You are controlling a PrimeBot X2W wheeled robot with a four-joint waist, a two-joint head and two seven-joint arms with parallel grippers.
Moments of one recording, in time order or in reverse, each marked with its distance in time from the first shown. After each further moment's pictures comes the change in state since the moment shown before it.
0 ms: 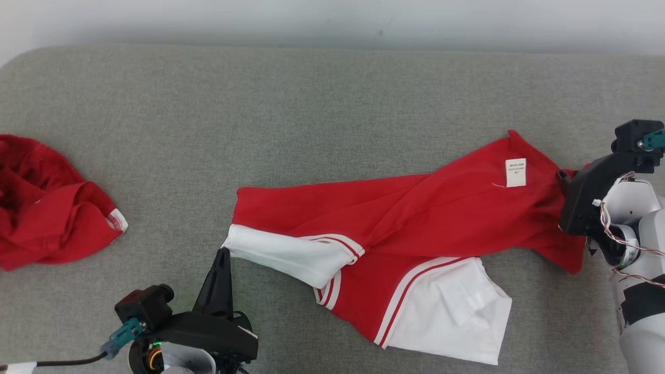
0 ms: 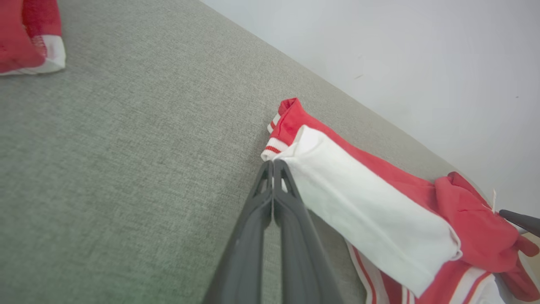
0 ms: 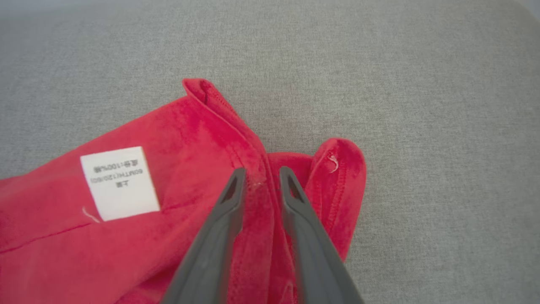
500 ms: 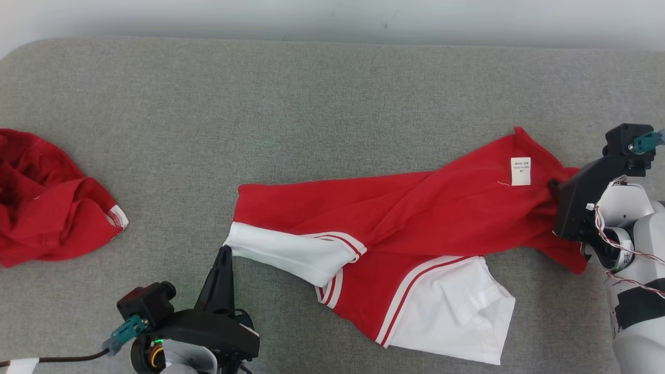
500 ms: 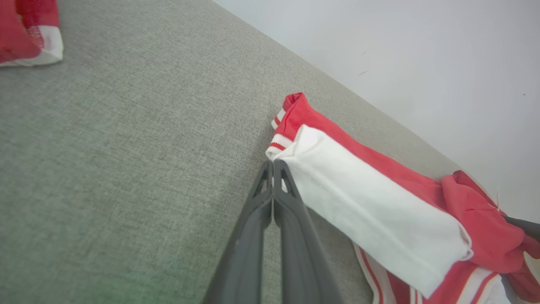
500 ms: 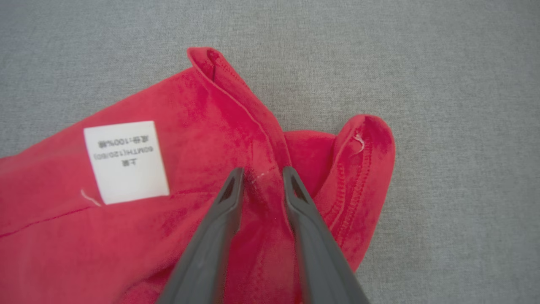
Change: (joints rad) left arm -0.014 0.000 -0.008 0.011 -0.005 -0.001 0.000; right arm 0.019 0.029 -0.024 -0.040 -0.038 0.000 0.087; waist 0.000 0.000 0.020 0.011
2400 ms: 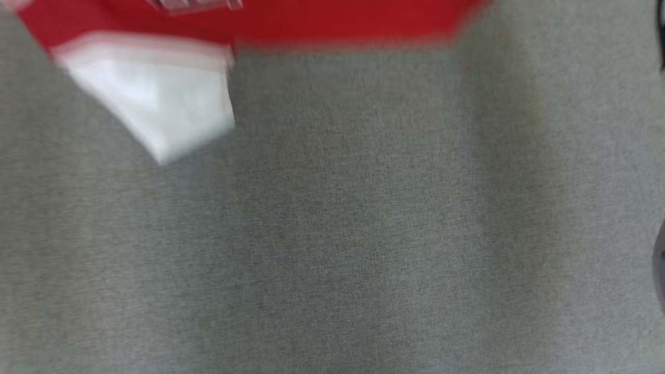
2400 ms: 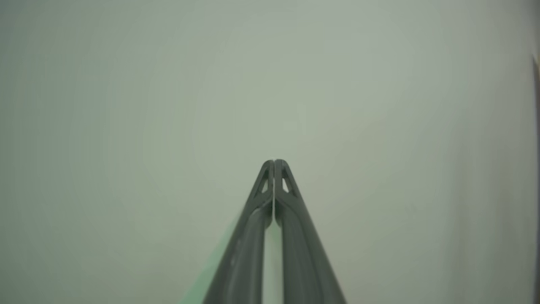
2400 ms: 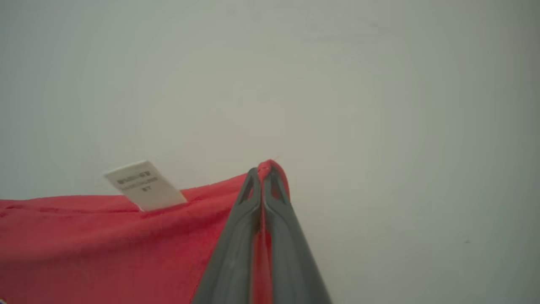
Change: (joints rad) left arm -1.229 0.282 0.182 -0.093 -0.006 -0.080 0.144; right arm -0.756 -0.010 0.274 -0.068 0.282 0.000 -0.668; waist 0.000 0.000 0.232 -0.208
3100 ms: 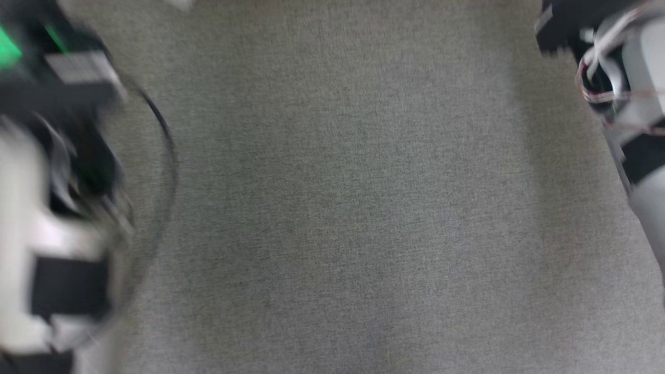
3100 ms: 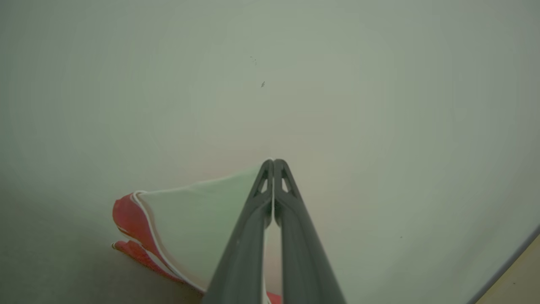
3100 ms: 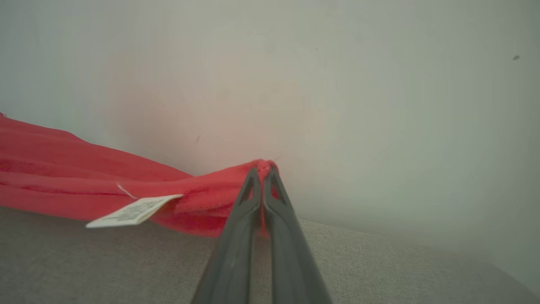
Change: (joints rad) left arm 0.539 -0.211 0.061 -0.040 -0.075 -0.111 -0.219; right arm 0.140 -0.095 0.274 0.306 -0.068 0.000 -0.219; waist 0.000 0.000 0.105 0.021
